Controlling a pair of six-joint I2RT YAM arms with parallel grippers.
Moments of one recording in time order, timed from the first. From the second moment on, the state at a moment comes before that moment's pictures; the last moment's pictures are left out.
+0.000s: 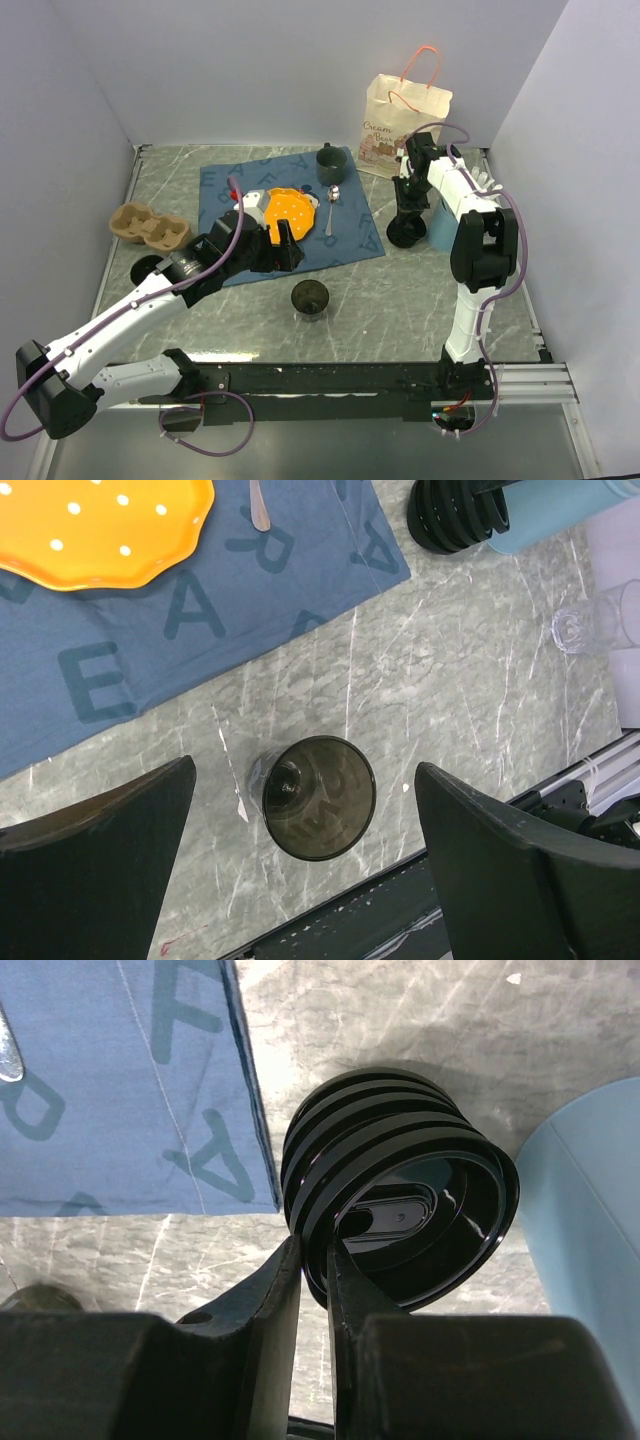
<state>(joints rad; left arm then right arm) -0.76 1.05 0.98 -0.49 -0.10 -0.64 0.13 2.02 1.77 -1.05 -0.13 0.06</state>
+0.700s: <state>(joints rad) -0.76 1.00 0.99 -0.50 -0.12 -0.64 0.14 2.01 1.96 -1.21 -0.13 0.10</state>
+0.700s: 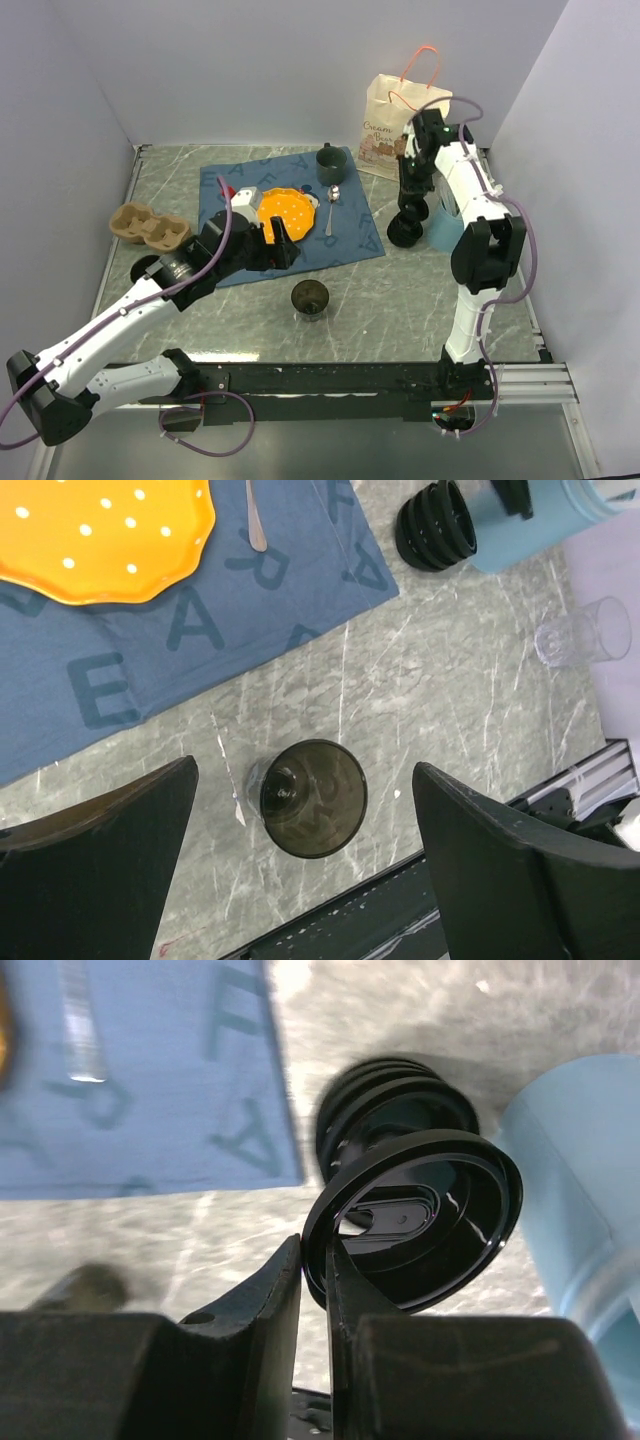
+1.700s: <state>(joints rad) -0.75 1.04 1.22 -0.14 0.23 -1.02 0.37 1.17 1.31 -0.28 -0.97 0.81</state>
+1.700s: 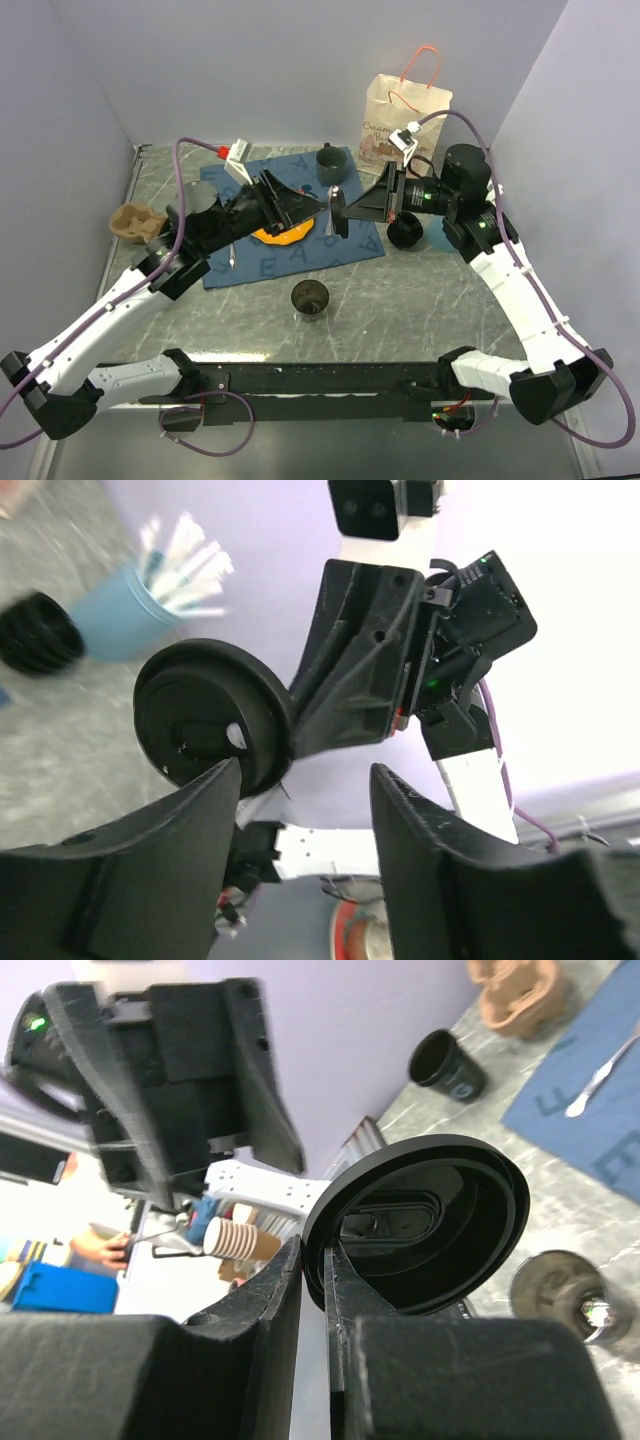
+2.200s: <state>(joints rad) -0.79 1.06 1.13 -0.02 0.26 -1.15 0.39 1.10 1.28 -0.20 -1.02 0.87</state>
